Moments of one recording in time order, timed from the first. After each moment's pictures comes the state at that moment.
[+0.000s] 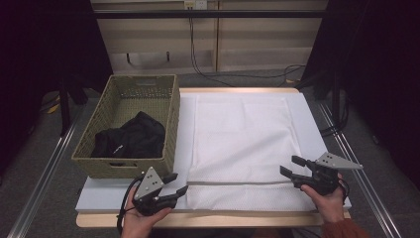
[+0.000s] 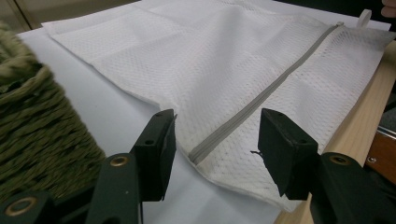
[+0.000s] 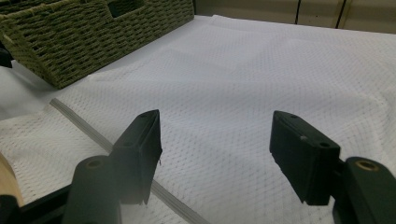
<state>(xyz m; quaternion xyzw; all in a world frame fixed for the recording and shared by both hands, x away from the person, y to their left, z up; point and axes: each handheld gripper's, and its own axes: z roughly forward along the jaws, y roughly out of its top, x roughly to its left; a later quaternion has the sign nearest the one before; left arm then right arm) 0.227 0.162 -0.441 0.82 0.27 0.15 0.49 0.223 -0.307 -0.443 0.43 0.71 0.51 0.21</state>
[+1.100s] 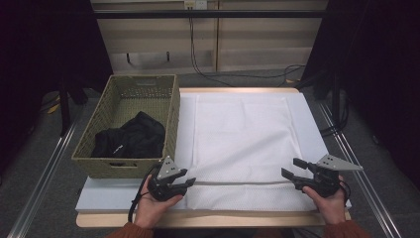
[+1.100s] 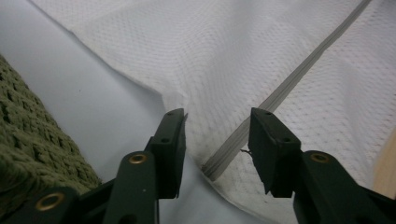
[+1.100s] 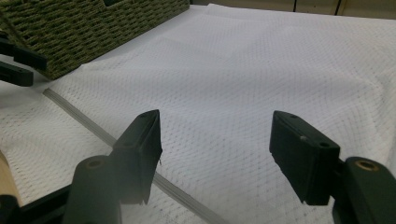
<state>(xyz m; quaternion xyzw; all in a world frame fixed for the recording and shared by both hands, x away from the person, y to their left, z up) 0.263 0.135 -0.455 0.85 0.29 0.13 0.42 0.221 -0.312 -0.450 0.44 0.72 0.50 0.20</state>
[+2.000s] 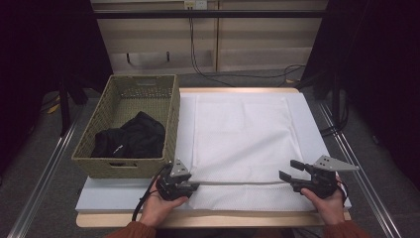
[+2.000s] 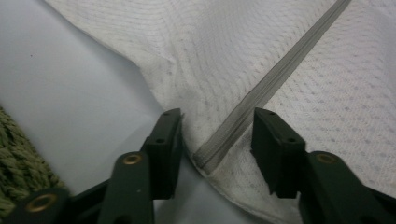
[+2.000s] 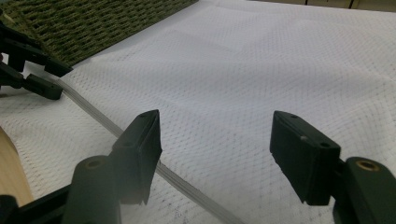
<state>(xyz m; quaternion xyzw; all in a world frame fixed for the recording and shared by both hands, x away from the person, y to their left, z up) 0.275 0.119 -0.477 0.88 0.29 0.10 0.36 0.221 -0.308 -0.453 0.43 0.73 0.49 0.19</state>
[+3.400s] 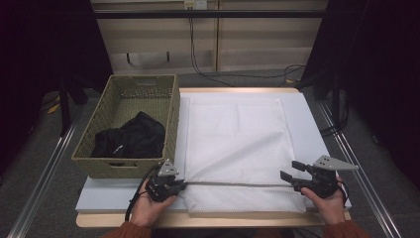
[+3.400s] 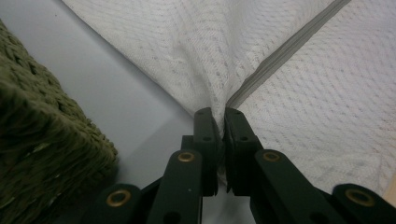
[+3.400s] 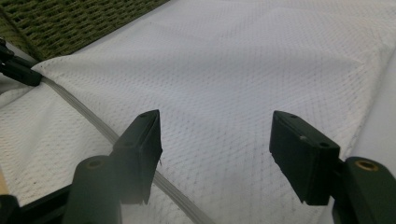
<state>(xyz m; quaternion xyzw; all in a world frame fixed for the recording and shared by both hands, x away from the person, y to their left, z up) 0.271 0.145 -0.473 0.88 0.31 0.07 0.35 0.222 -0.311 -0.455 0.45 0.73 0.48 0.19</state>
